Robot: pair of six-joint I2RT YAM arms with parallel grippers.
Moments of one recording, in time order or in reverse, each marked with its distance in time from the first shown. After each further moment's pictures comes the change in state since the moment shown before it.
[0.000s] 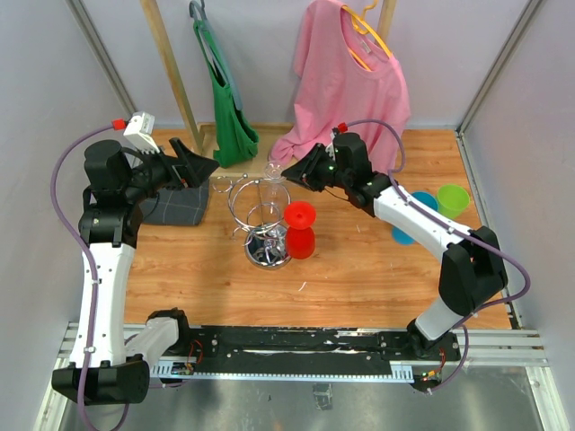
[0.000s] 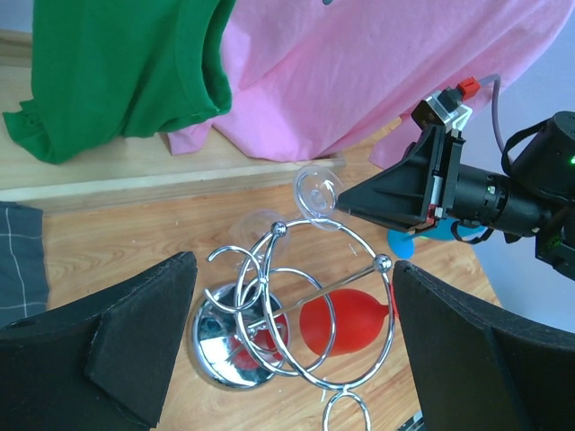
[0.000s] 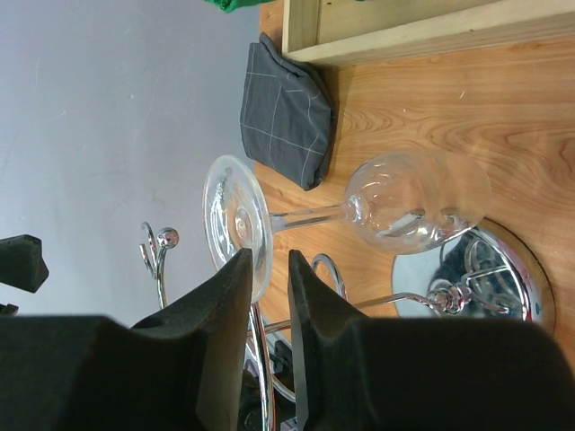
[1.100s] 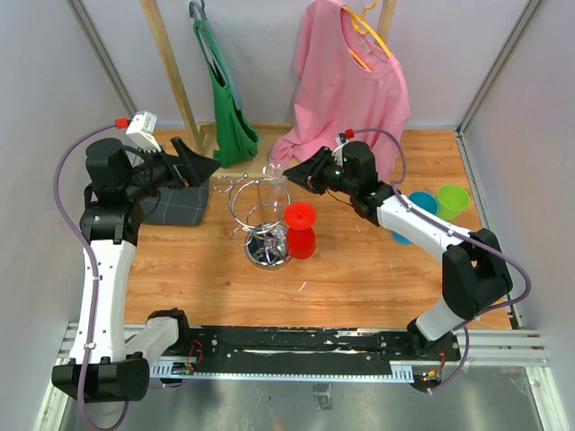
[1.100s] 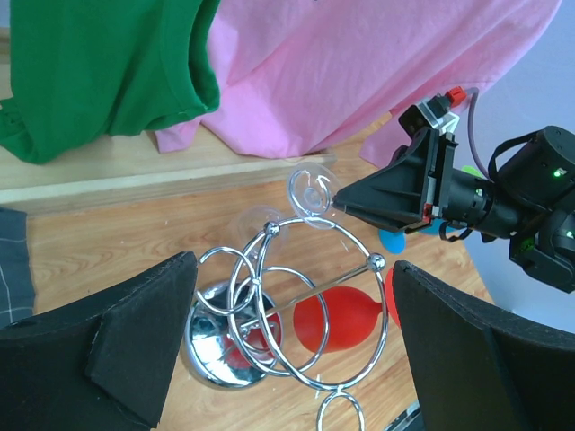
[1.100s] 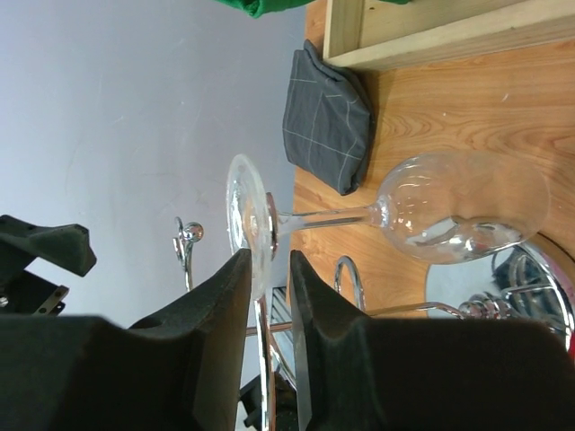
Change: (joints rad) left arm 0.000 0.012 0.000 0.011 0.033 -0.008; right arm -0.031 -0.032 -0.142 0.227 -0.065 0.106
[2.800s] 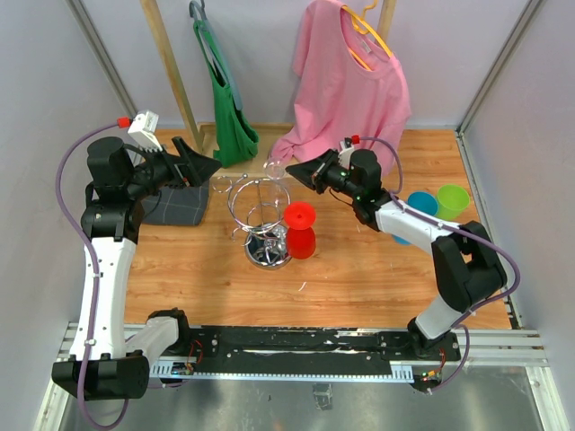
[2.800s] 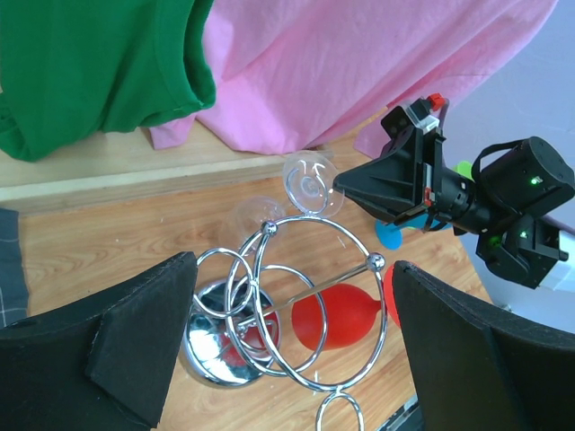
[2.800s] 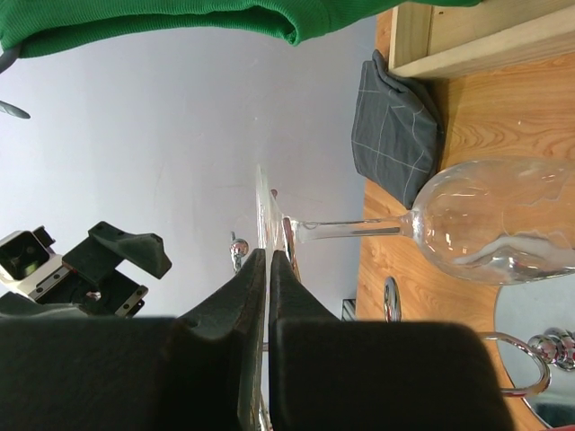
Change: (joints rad) left arm 0.000 0.017 0.000 0.003 0.018 0.000; right arm -0.045 0.050 -0.118 0.349 -0.074 0.232
